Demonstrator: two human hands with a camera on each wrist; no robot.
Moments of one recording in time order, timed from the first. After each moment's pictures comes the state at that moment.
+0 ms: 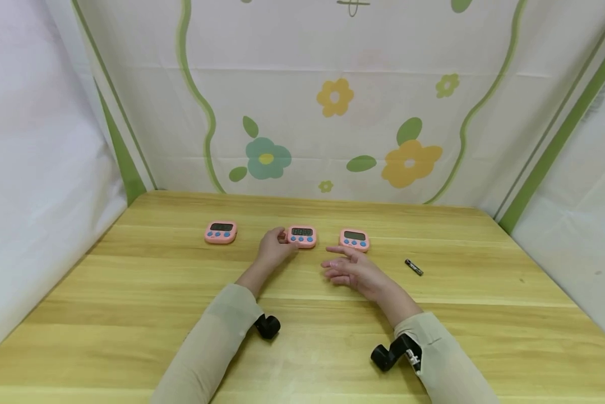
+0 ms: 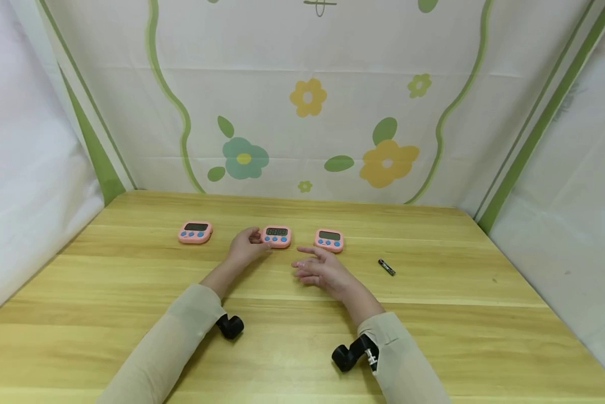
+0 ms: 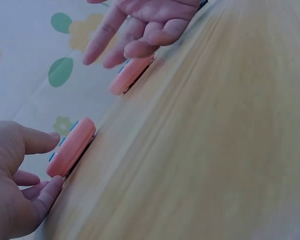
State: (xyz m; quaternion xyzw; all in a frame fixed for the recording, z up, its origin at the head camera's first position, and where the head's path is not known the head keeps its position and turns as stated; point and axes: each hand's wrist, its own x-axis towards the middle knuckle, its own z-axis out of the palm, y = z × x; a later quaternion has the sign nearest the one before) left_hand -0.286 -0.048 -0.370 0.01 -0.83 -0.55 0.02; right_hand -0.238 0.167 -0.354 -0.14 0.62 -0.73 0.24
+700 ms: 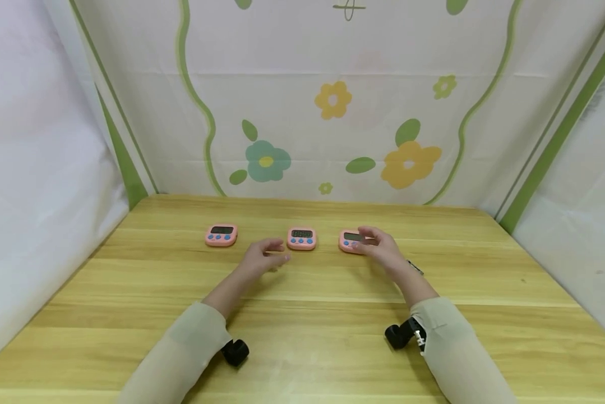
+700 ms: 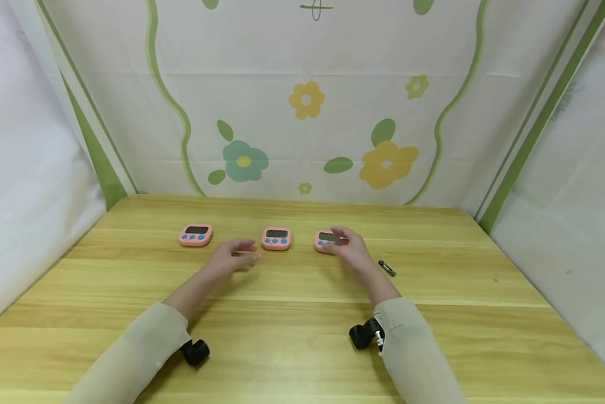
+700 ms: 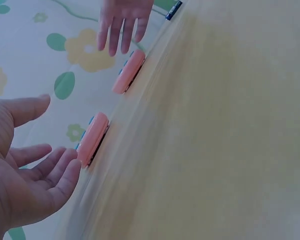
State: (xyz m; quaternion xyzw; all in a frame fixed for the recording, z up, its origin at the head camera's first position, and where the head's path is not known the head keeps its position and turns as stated) left_hand -0.244 -0.084 -0.353 -0.07 -0.78 -0.62 -0.07; right_hand -0.264 0.197 -0.333 -0.08 0.82 -0.56 0.04
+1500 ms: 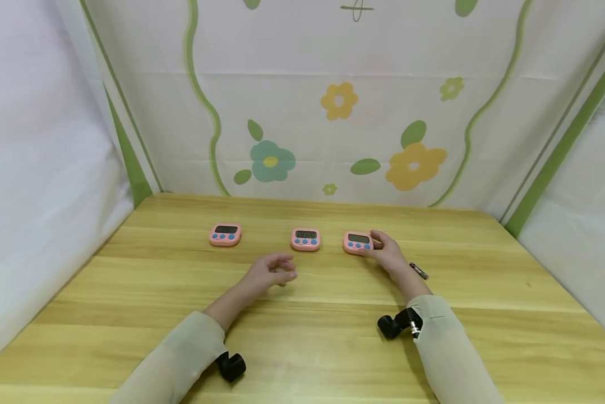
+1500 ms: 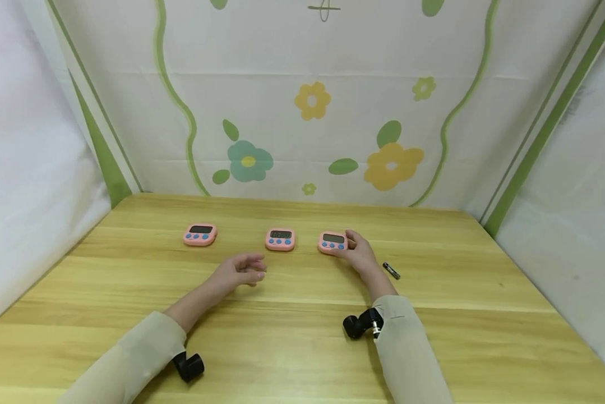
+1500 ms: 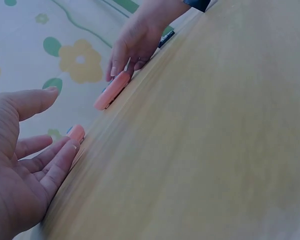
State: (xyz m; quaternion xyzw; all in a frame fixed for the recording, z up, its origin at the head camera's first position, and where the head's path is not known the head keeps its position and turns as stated) left_hand -0.225 -0.083 -0.373 -0.15 -0.74 -0.64 -0.11; right_hand -0.295 0.217 -0.366 -0.04 0.85 -0.52 0.02
